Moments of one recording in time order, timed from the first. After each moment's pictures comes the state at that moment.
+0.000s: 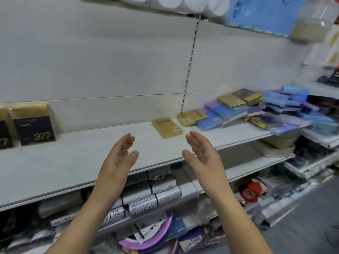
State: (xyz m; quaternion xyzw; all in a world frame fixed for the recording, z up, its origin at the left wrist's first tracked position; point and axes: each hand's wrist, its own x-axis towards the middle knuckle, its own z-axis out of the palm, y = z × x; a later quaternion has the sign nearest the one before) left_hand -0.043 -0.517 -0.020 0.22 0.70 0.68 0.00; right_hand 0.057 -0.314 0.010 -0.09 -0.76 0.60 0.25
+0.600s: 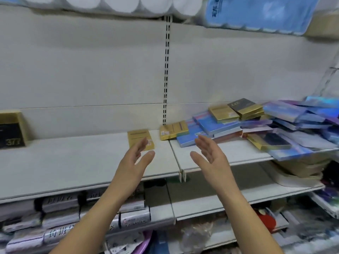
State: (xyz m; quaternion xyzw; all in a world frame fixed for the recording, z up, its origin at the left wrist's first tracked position) left_hand -0.038 -0.293 -0.014 0.16 0.77 0.62 -0.01; right_hand 0.037 -0.074 0.009 -0.06 -0.78 0.59 0.20
